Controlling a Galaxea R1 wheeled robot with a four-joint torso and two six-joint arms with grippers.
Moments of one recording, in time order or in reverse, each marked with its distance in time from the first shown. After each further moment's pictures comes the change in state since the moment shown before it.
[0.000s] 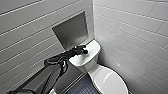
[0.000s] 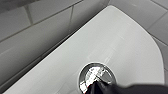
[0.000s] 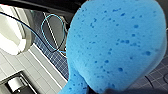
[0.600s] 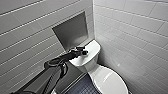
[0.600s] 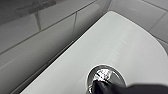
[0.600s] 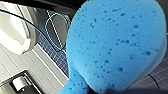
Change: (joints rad) left arm 0.037 0.003 -0.024 0.090 -0.113 0.000; right arm -0.003 0.006 0.019 0.000 0.000 0.000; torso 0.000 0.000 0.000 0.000
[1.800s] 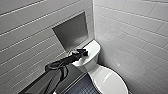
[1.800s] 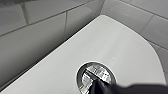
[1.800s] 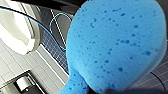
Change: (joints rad) left arm 0.051 0.000 0.029 0.014 -0.123 0.007; right arm 0.000 0.019 0.000 0.000 0.000 0.000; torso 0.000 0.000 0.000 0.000
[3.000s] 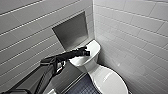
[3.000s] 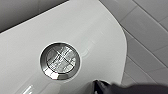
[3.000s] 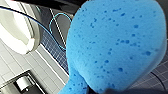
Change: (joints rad) left arm -0.074 -0.126 0.294 -0.241 0.240 -0.004; right arm 0.000 0.000 0.000 0.000 0.000 0.000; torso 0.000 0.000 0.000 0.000
